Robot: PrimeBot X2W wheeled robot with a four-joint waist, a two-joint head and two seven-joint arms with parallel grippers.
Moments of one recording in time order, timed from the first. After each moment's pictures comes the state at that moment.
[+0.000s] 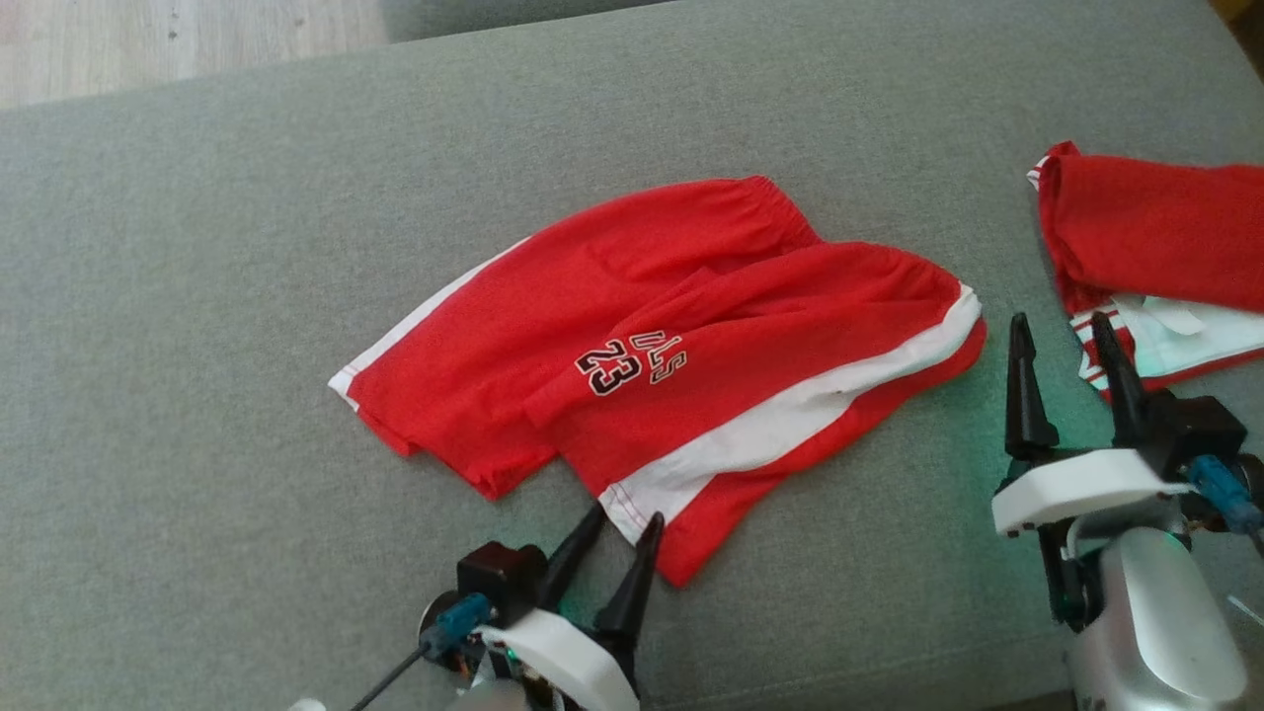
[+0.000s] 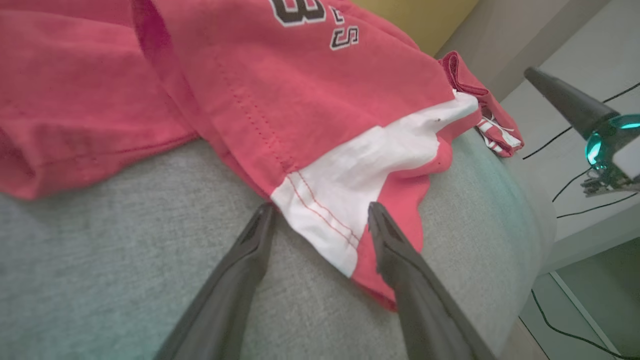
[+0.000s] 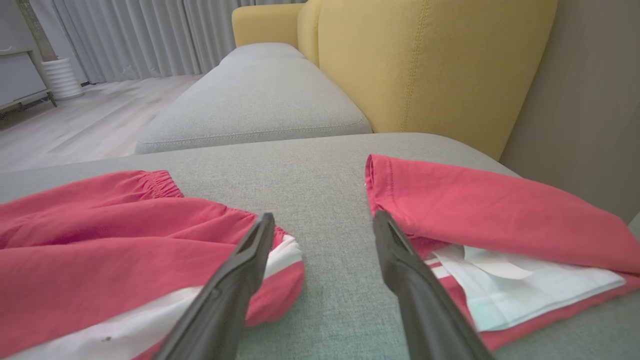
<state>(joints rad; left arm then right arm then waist) -0.29 0.06 -0.85 0.63 -0.73 -0.12 -0.27 -0.26 -0.05 -0.12 0.47 0.02 0.13 -0.26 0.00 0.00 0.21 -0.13</state>
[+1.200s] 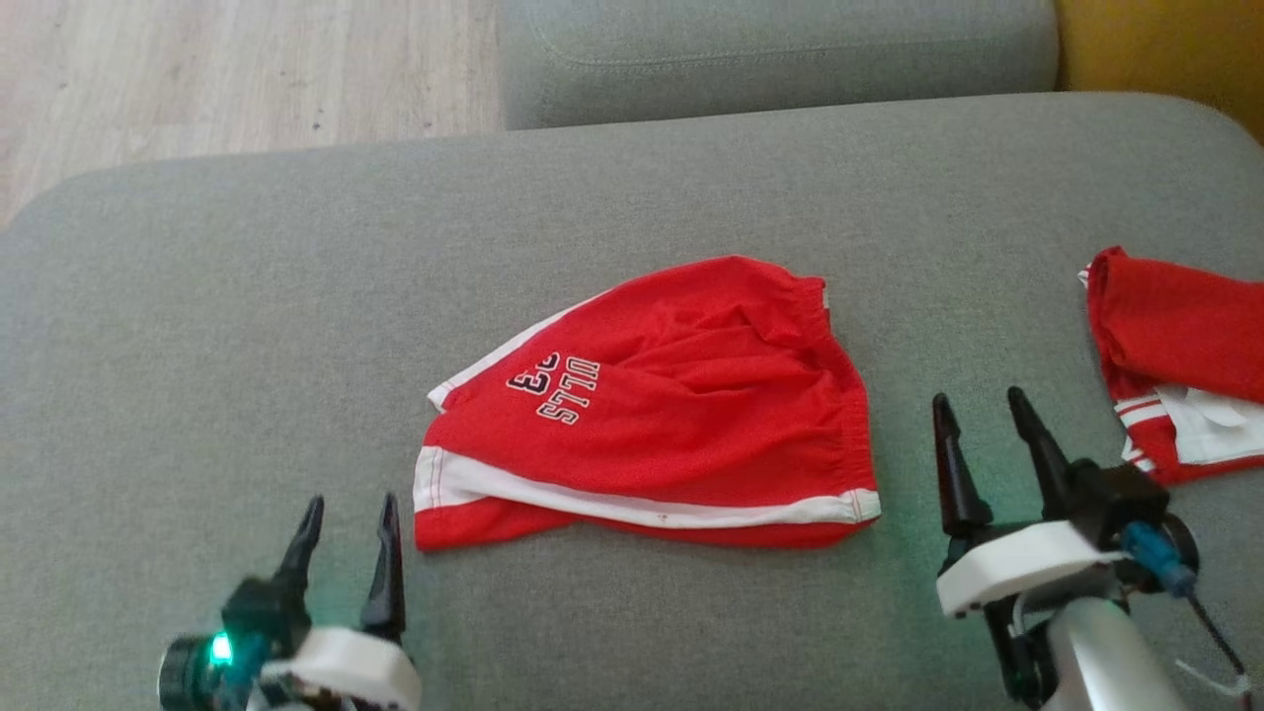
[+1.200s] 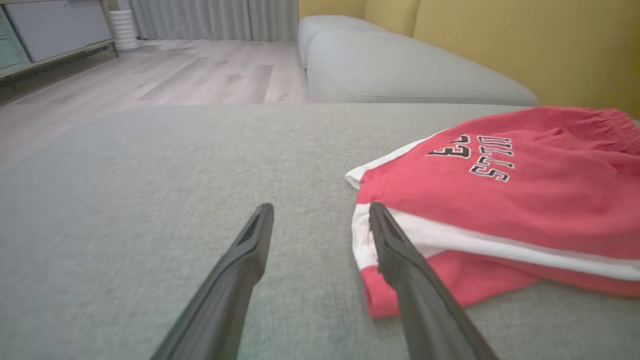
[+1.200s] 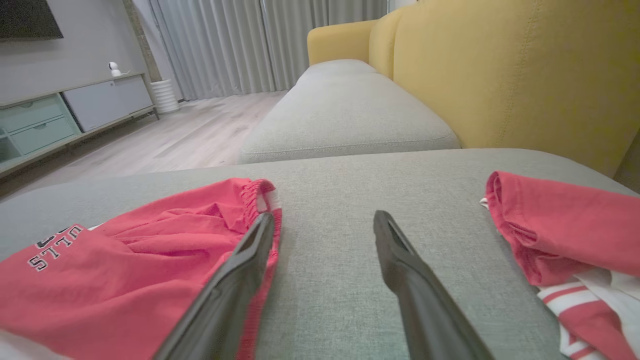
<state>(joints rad) -0.14 0.16 -0.26 0.56 -0.31 -0.04 -0.26 -0.15 -0.05 0.03 0.46 0.11 0.13 -0.26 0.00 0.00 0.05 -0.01</state>
